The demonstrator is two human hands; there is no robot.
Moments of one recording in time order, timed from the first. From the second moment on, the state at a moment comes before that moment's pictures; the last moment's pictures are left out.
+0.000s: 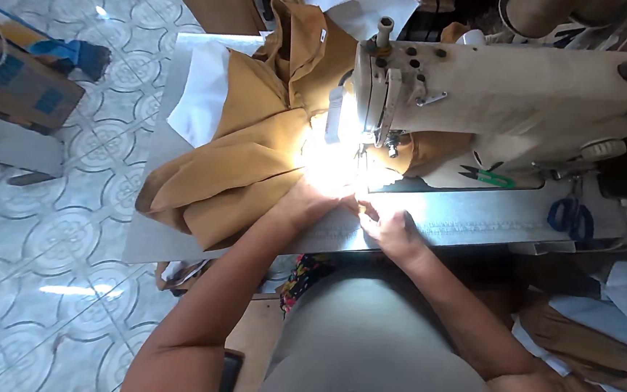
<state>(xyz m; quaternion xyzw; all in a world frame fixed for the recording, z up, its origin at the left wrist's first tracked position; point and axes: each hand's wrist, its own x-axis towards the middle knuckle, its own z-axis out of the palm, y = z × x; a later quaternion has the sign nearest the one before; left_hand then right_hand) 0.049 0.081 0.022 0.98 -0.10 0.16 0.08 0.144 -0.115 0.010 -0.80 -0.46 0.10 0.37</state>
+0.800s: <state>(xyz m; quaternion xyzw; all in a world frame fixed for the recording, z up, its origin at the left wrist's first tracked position) 0.054 0.067 0.032 0.99 -0.02 0.11 0.05 0.156 -0.113 -0.014 -0.78 -0.54 -0.12 0.29</state>
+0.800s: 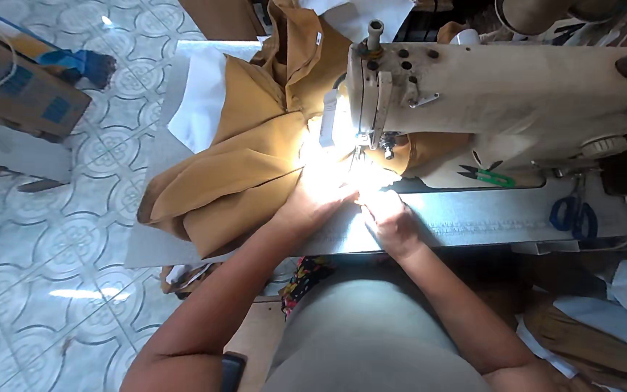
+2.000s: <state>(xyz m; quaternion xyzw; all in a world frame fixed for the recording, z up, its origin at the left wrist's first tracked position) 0.053 0.080 0.031 0.98 -0.02 0.19 0.08 0.155 -0.094 0.022 -0.72 -0.24 0.31 0.57</state>
